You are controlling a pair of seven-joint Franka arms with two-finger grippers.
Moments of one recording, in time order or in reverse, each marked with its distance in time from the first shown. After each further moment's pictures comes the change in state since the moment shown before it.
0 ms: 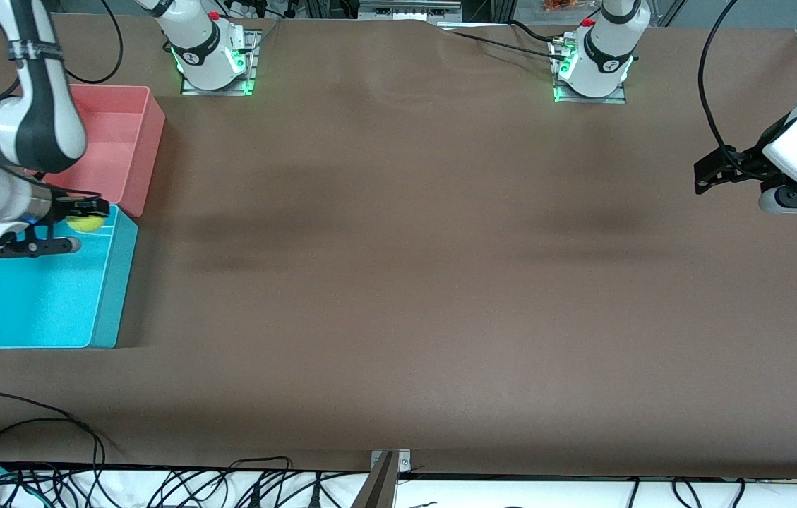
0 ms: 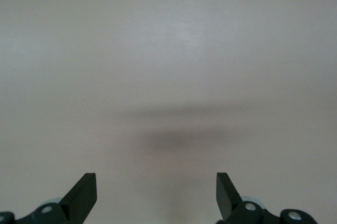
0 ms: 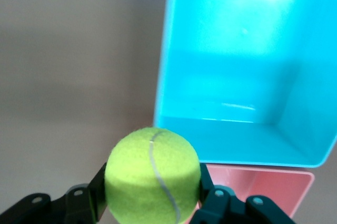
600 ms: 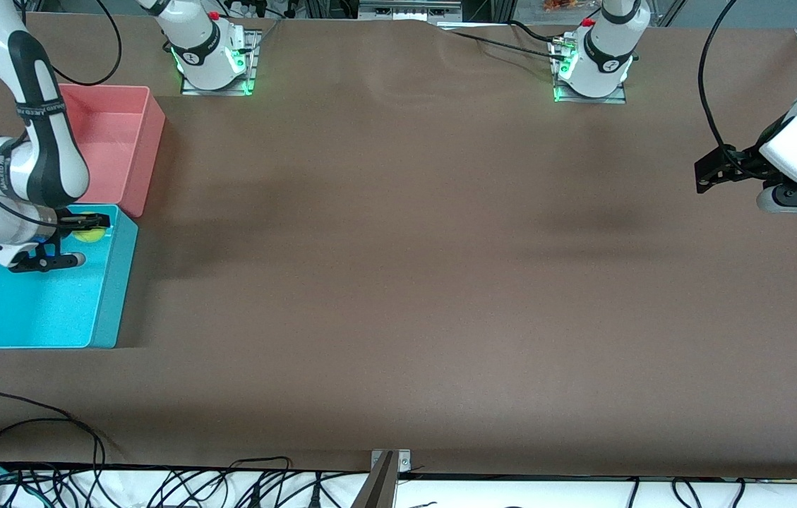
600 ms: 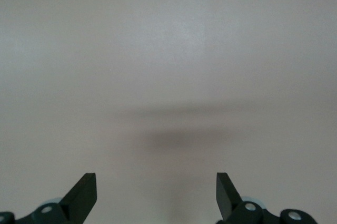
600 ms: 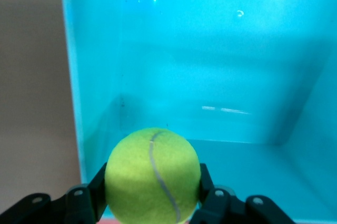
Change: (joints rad) left arm 0.008 -0.004 -0.005 -0.008 -0.010 0.000 0.000; right arm -0.071 0.183 -0.002 0.002 0.000 0.131 -0.062
